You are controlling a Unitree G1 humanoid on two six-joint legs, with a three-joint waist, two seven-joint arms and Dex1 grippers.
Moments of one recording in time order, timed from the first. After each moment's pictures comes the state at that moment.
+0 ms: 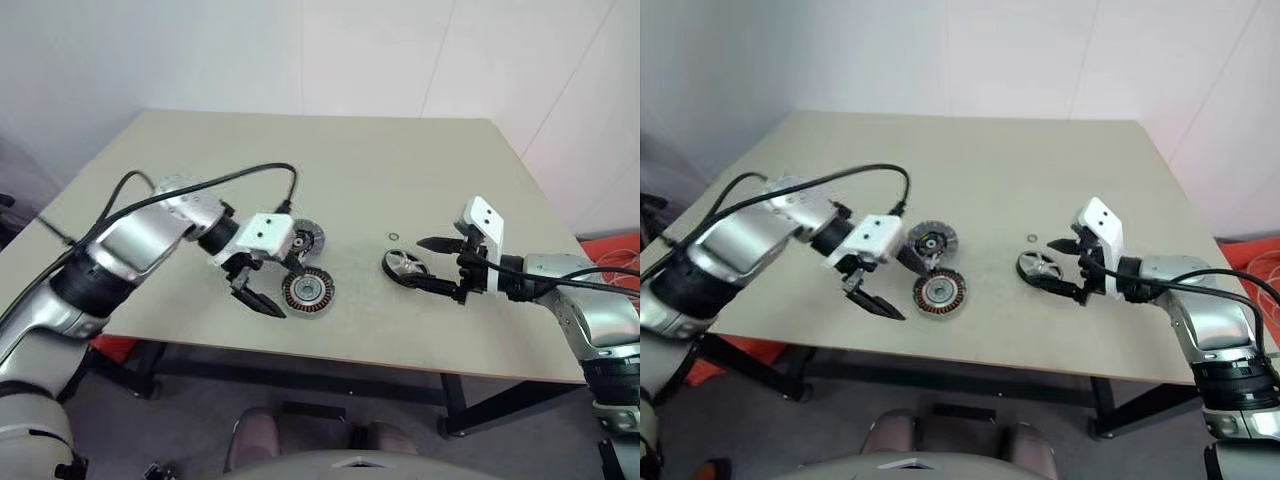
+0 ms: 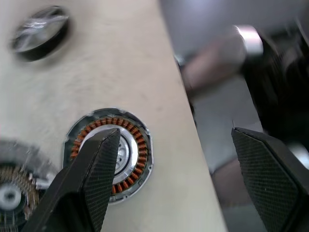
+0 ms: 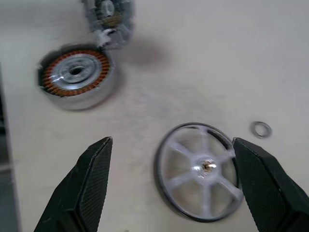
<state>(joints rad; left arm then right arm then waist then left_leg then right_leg) -0.68 0.88 -0.39 -0.20 -0.42 0.59 -1.39 -0.30 -0.77 -0.03 -0.06 0.37 0.55 0.99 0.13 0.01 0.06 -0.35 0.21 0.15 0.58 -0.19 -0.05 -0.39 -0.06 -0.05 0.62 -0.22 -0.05</state>
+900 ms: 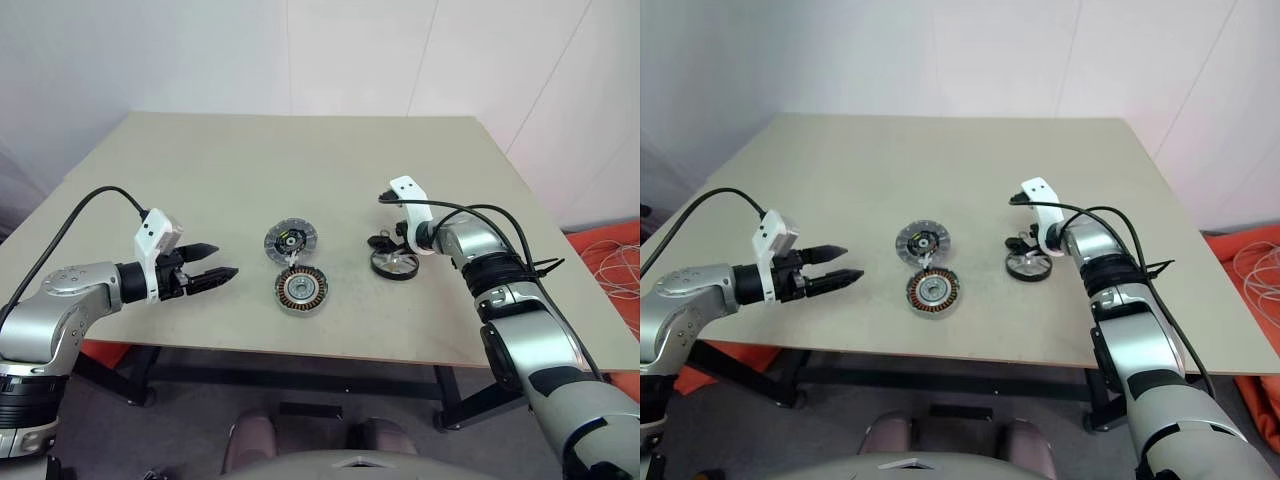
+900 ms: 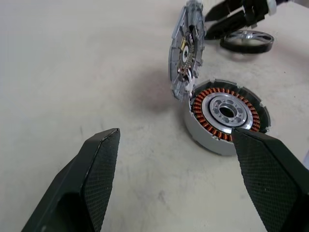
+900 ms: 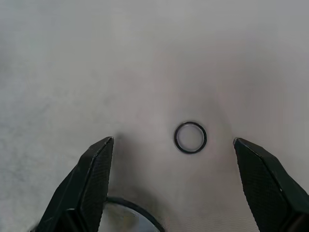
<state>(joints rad) -0.16 0.77 0.19 -0.22 -0.57 0.72 -0.93 -0.89 -0.40 0.16 0.78 0.07 0.72 0.61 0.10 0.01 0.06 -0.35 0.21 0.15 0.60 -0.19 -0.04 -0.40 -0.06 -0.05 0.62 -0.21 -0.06</state>
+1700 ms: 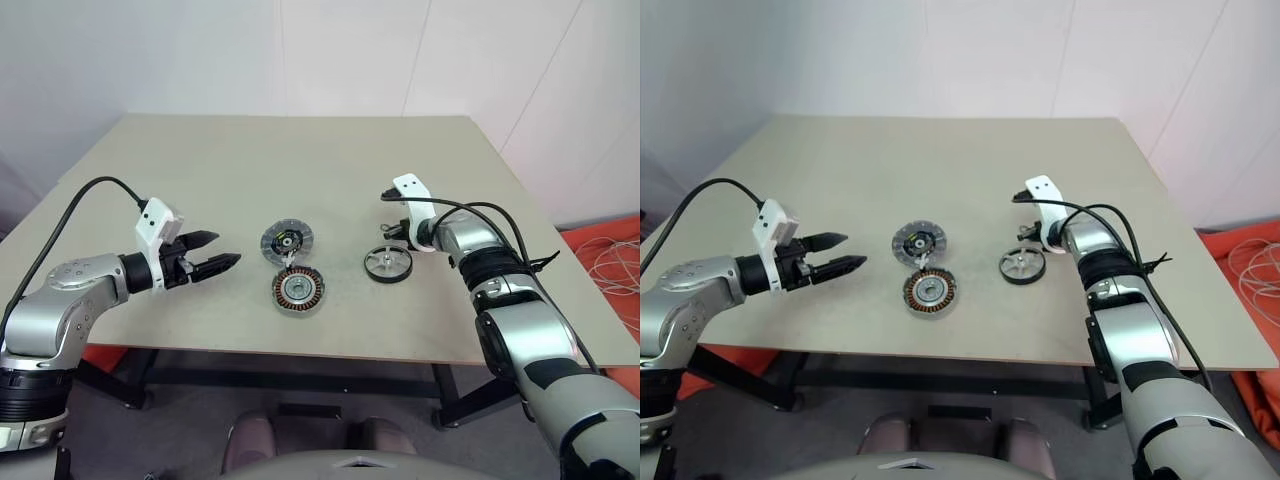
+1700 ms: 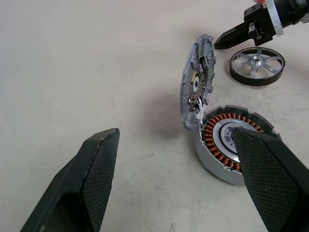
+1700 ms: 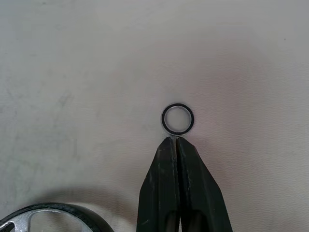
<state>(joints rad) -0.20 0.74 0.19 -0.21 -0.57 0.72 -0.86 -0.93 -0.37 0.13 0.89 0.01 0.65 0.57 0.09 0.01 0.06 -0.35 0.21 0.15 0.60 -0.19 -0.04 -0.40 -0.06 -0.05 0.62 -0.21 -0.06</state>
